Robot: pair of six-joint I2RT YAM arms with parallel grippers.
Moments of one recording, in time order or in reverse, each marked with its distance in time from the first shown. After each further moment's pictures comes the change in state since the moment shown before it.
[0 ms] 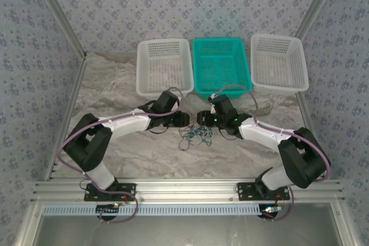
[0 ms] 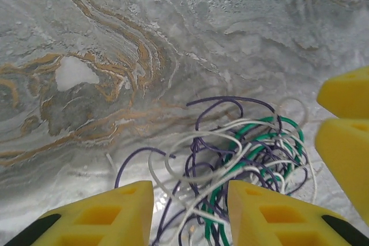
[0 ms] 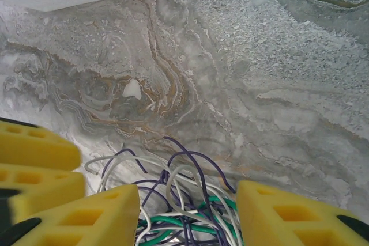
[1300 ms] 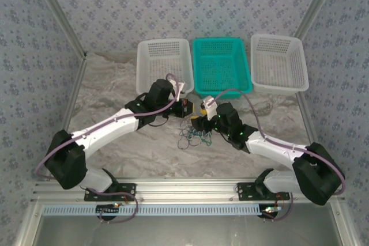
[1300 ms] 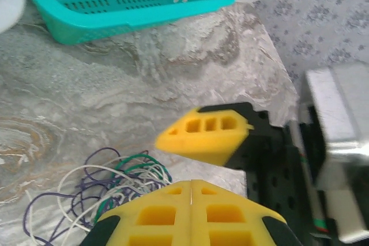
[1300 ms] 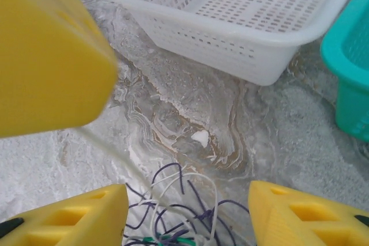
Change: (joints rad) left arm -0.040 -0.236 0.113 -0.042 0.096 0.050; right arm 0.094 -0.184 -0.173 0.340 0.010 -0.448
